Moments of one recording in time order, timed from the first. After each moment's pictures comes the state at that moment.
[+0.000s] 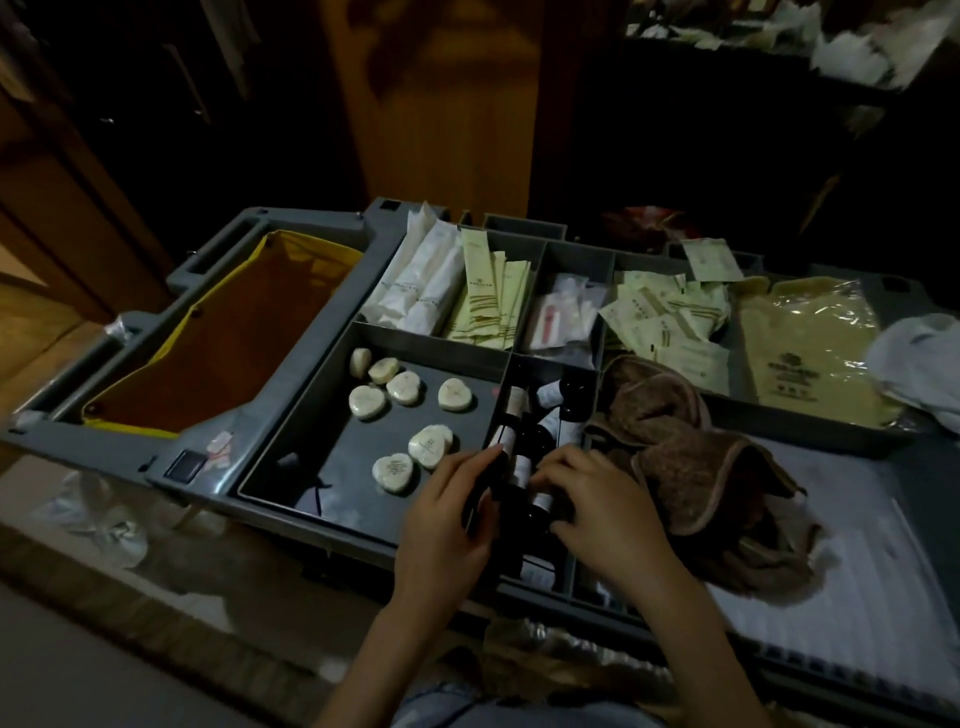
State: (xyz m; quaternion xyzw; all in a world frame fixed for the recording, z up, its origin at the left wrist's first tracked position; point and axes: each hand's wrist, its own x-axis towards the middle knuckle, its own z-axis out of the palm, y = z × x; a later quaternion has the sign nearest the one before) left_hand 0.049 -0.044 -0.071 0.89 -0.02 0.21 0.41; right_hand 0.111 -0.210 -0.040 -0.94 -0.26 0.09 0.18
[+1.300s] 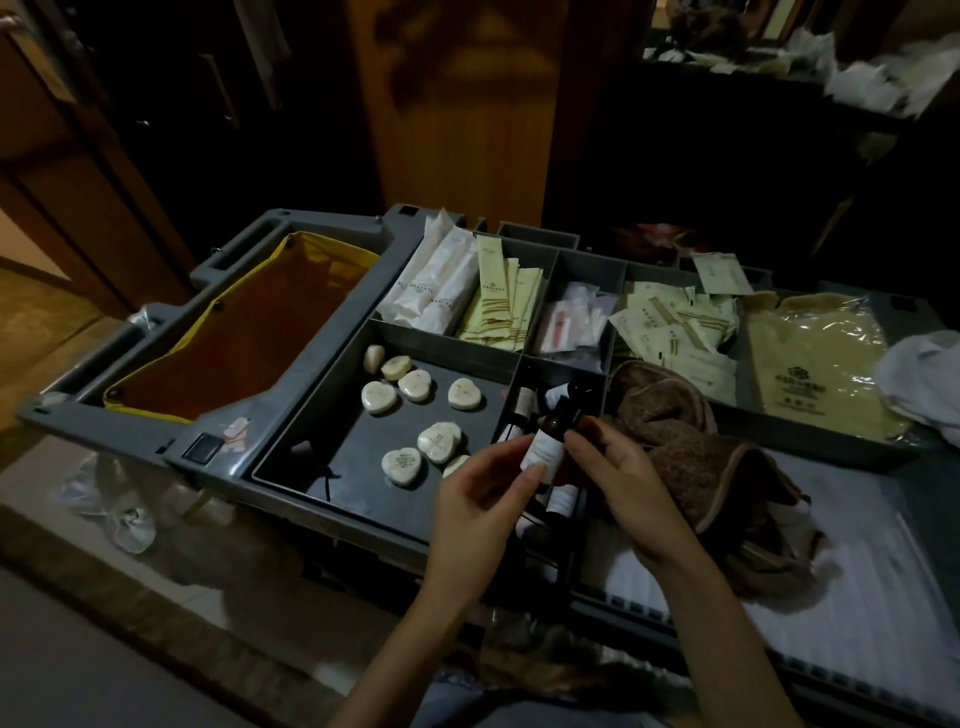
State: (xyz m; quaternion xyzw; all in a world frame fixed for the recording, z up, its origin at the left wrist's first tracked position) left_hand 0.047 -0.074 -0.029 0.66 0.08 0.12 0.73; right_hand 0.118 -0.207 -0.024 -0.65 -0.13 0.17 0.73
